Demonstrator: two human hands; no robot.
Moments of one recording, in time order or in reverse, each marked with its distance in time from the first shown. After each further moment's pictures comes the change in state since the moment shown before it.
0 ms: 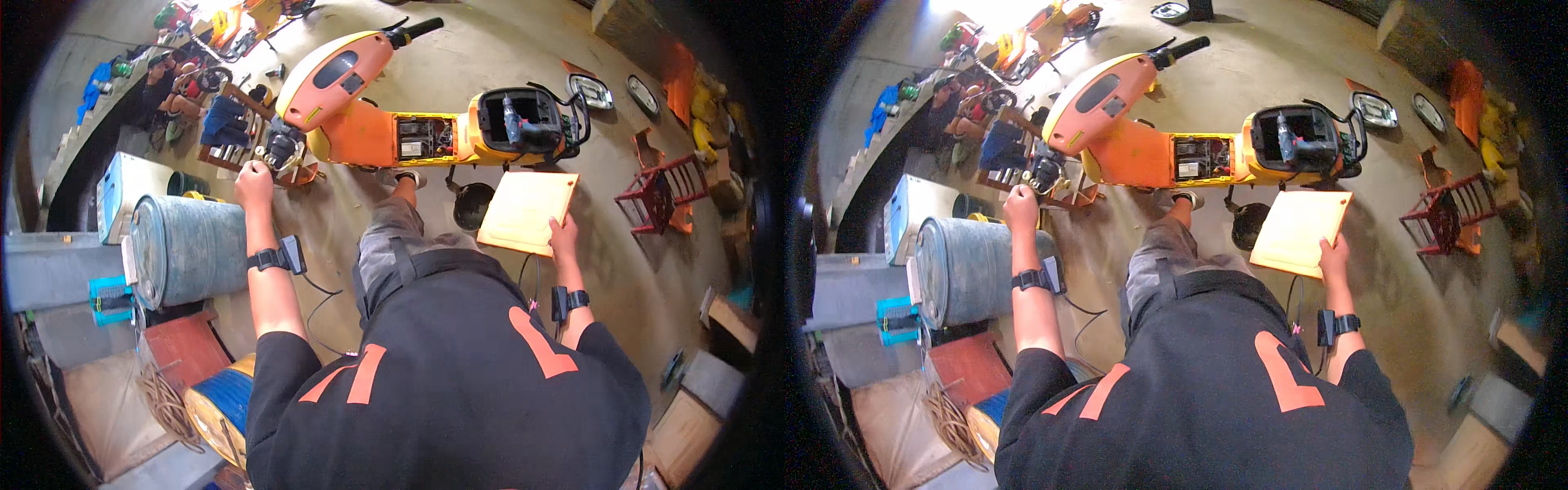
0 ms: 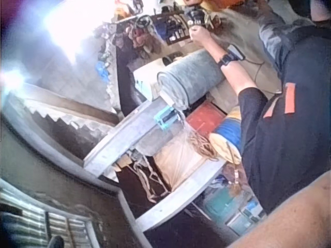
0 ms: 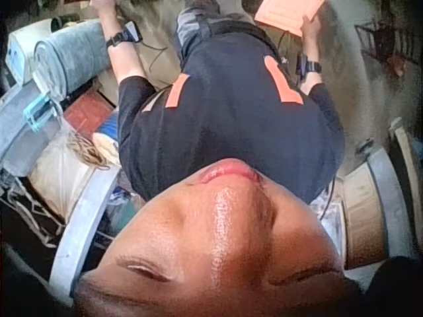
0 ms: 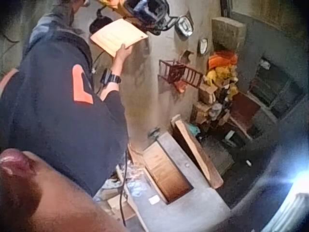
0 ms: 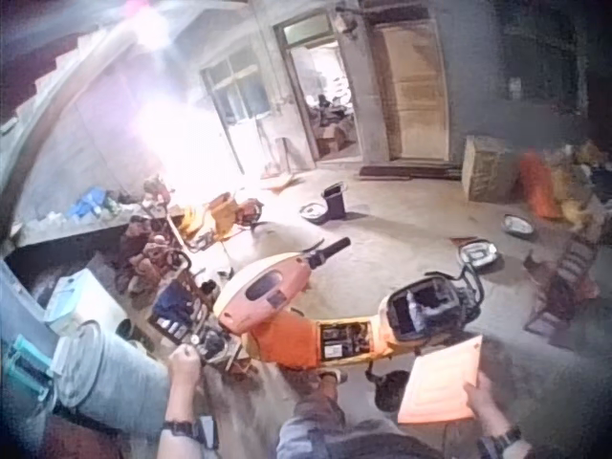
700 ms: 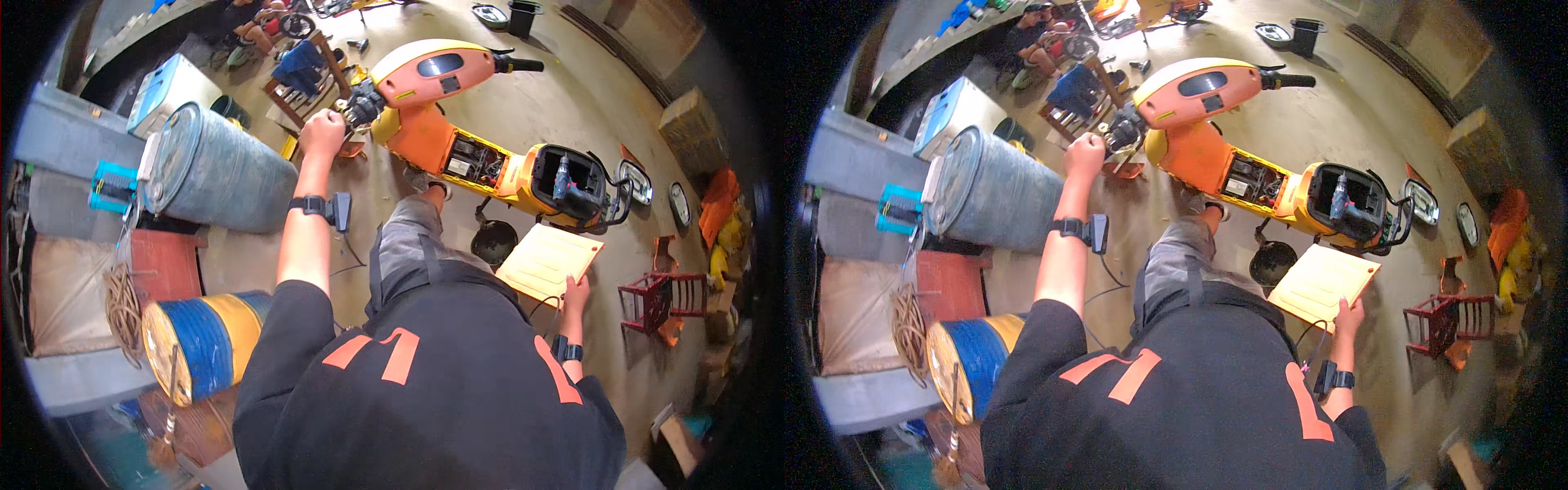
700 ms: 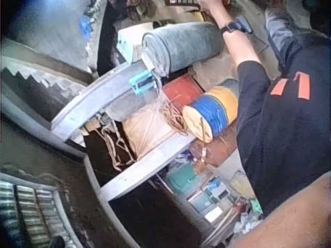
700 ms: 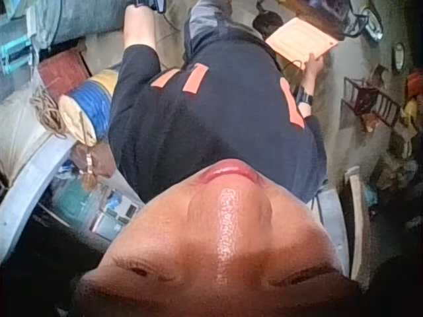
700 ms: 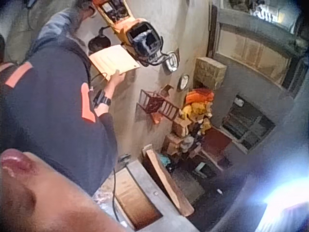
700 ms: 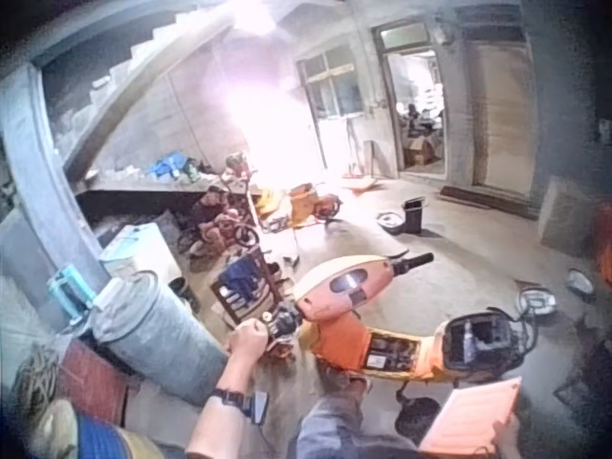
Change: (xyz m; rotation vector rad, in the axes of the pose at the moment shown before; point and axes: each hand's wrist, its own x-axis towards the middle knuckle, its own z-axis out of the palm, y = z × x) left_hand -0.007 0.007 -0.003 -0.064 0.049 -0.045; right_hand 0.013 0.003 -0.009 0.017 -0.084 -0.040
